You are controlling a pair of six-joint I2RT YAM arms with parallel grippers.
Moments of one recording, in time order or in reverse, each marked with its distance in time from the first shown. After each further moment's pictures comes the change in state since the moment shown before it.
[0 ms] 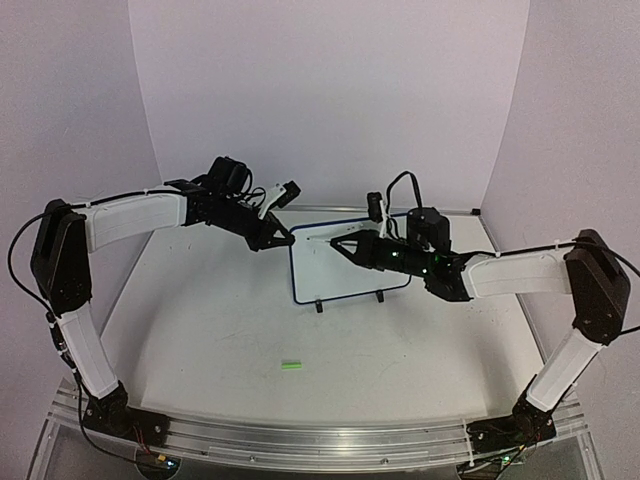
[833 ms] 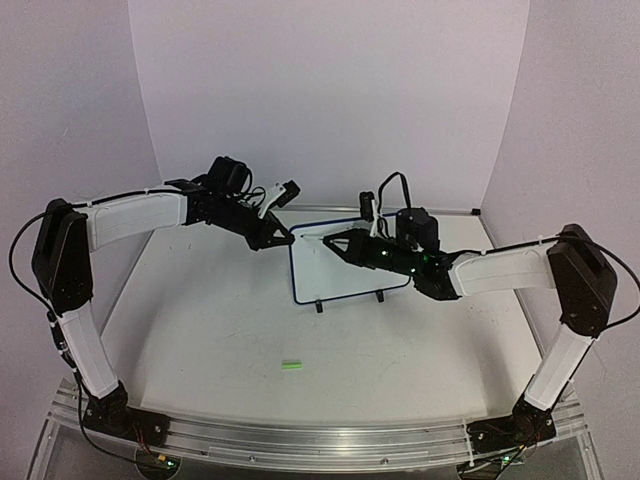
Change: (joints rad) left arm 0.002 0.006 0.006 -0.001 0.002 0.001; right arm 0.006 0.085 0.056 0.047 0.045 0.004
